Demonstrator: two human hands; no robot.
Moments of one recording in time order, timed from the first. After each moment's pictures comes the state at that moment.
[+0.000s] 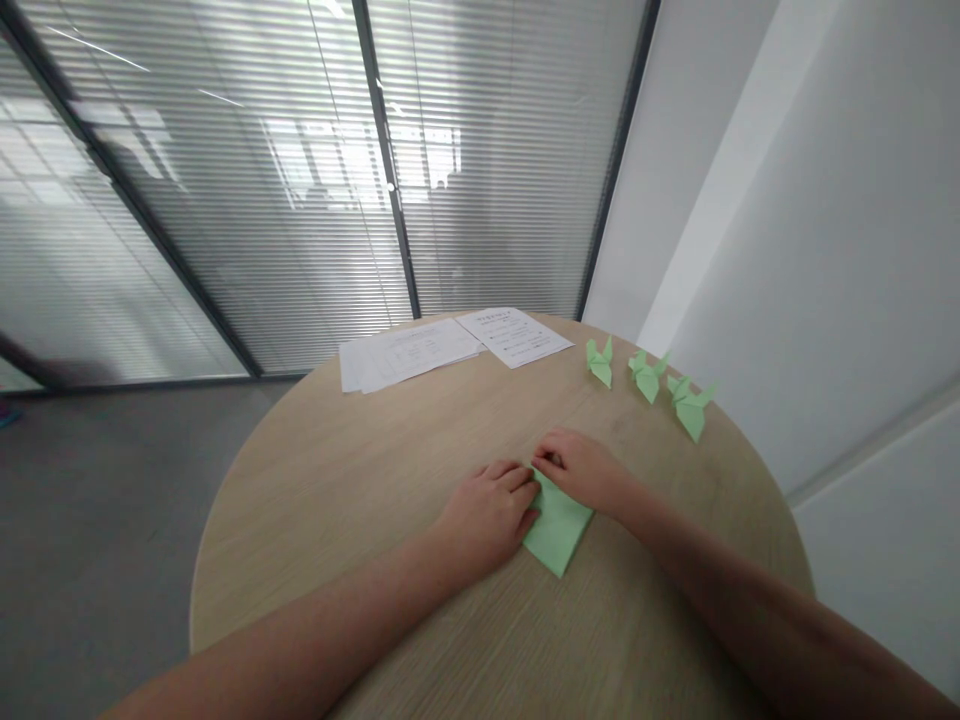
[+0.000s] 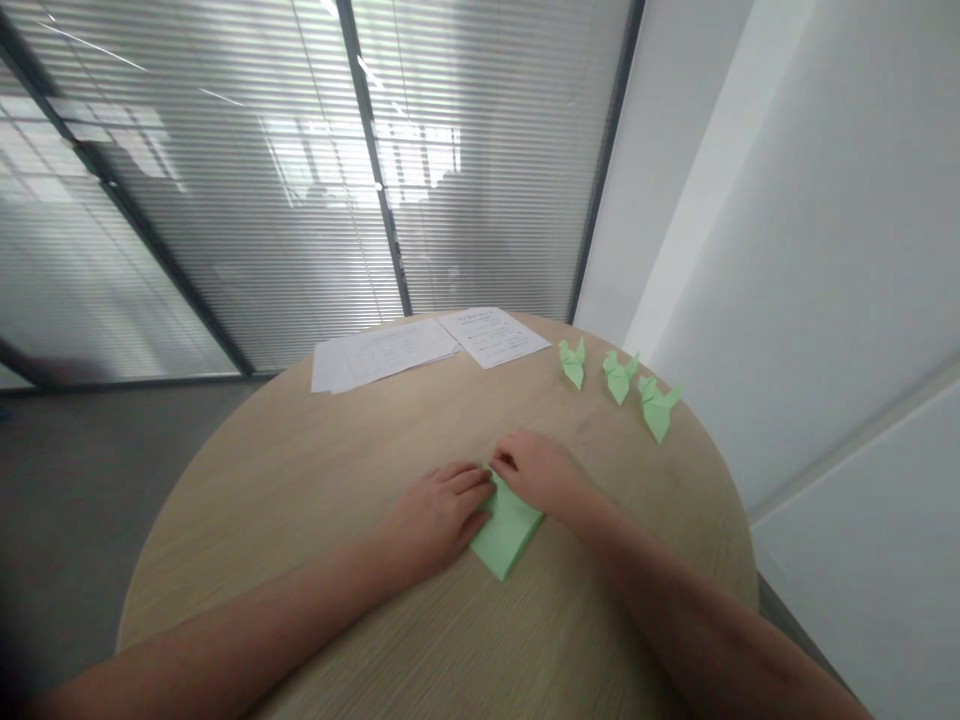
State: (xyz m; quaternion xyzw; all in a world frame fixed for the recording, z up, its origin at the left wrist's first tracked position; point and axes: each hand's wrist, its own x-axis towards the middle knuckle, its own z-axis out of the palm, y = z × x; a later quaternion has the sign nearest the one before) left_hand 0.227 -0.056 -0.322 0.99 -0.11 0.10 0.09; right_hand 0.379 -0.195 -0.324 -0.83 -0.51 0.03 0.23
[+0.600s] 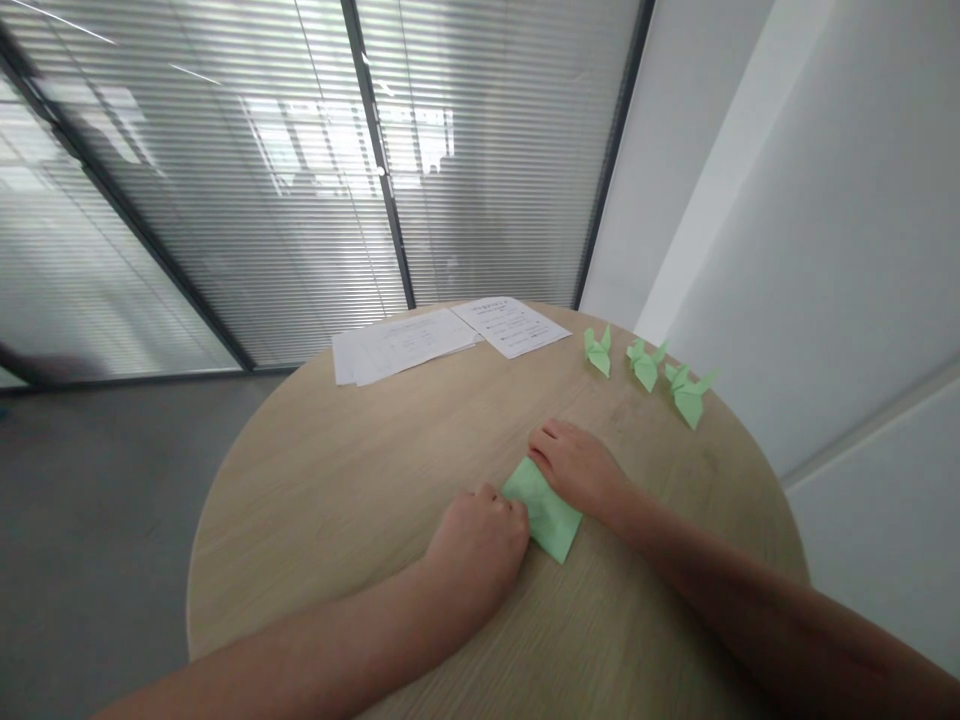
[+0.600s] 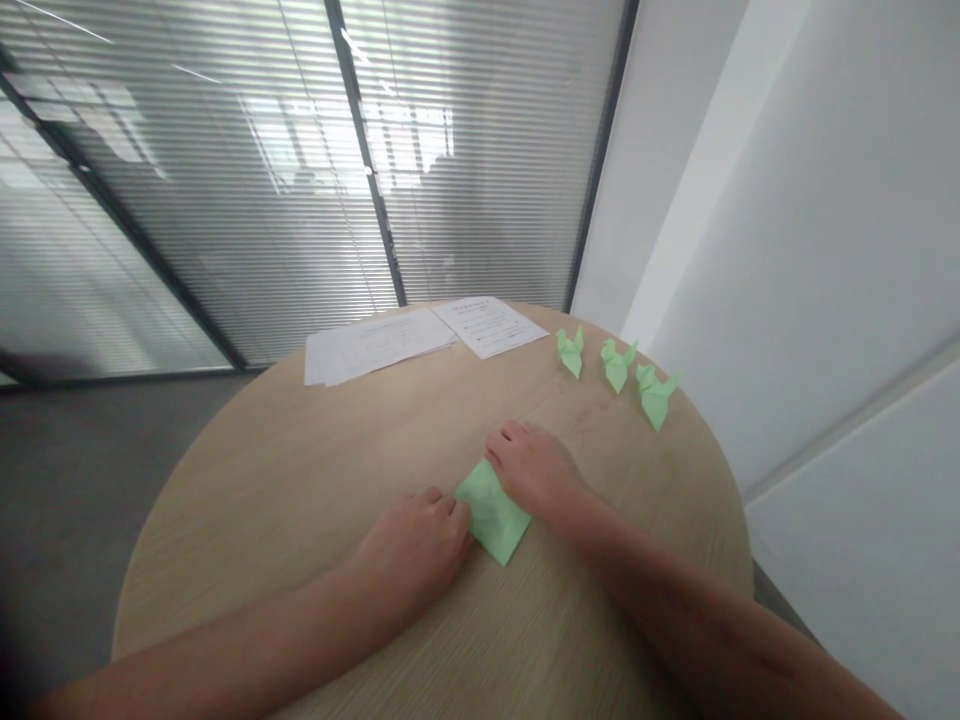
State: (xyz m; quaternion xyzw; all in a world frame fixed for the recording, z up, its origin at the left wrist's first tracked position) left_hand 0.199 -0.081 -0.304 1.00 -0.05 0.01 -0.03; right_hand 0.360 -0.192 -0.327 -0.85 -0.52 -0.07 0.07
